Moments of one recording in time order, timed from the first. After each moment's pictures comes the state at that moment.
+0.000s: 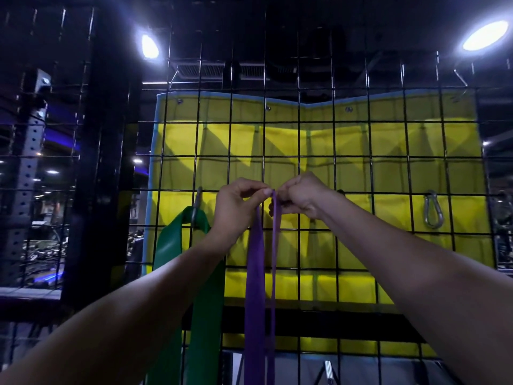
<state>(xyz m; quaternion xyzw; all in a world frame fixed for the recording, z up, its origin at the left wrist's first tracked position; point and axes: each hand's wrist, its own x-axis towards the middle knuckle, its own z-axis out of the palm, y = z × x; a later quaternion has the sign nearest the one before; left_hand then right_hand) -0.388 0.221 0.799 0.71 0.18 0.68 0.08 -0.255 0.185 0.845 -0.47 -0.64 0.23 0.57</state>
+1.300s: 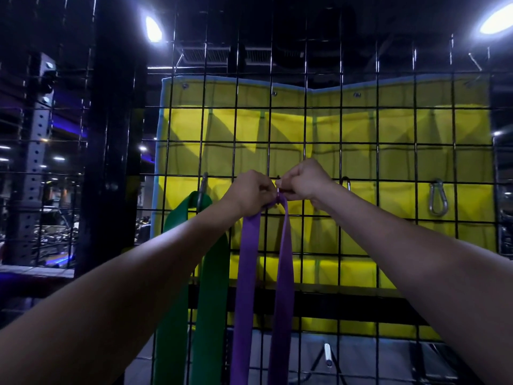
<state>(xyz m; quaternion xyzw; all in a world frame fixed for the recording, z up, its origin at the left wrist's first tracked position) -0.387 0.207 0.814 0.81 0.37 0.45 -0.06 -0.254 0.195 0.838 -0.49 -0.67 0.10 0.55</state>
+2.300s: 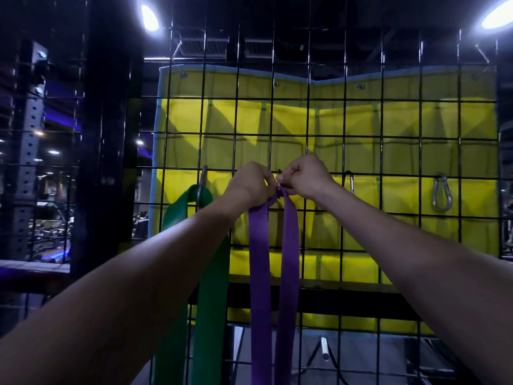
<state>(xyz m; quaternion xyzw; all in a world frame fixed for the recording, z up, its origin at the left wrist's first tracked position) -0.379 0.211 0.819 0.75 0.44 0.49 0.01 -0.255 0.205 0.832 -0.49 -0.69 0.00 0.53</state>
